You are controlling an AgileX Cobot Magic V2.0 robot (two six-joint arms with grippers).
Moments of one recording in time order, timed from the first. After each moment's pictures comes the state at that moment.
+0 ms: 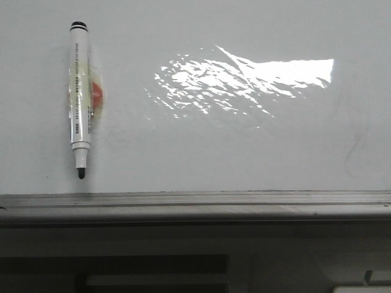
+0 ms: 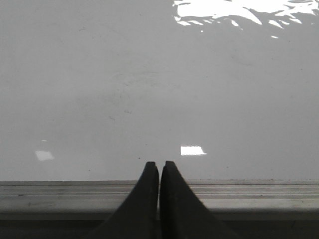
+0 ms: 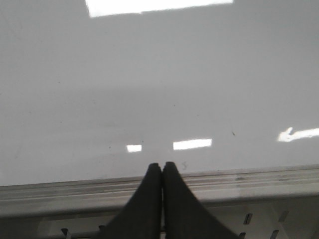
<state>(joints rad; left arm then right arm) -0.05 0.00 0.00 0.08 0.34 -0.06 -0.12 -0.01 0.01 -0.04 0.32 0.05</state>
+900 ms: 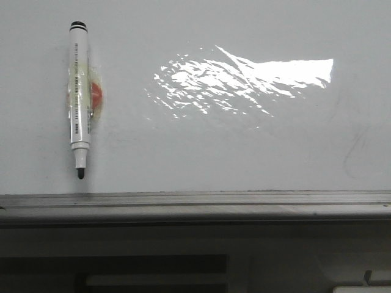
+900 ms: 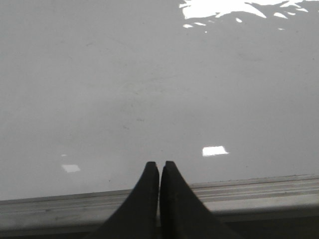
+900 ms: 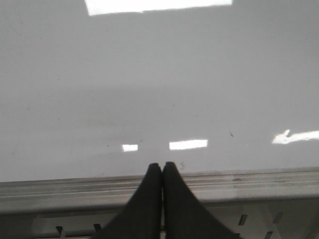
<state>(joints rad) -0.05 0.00 0.00 0.22 0.32 -0.06 -0.12 -0.01 0.01 -0.08 0.33 0.05</state>
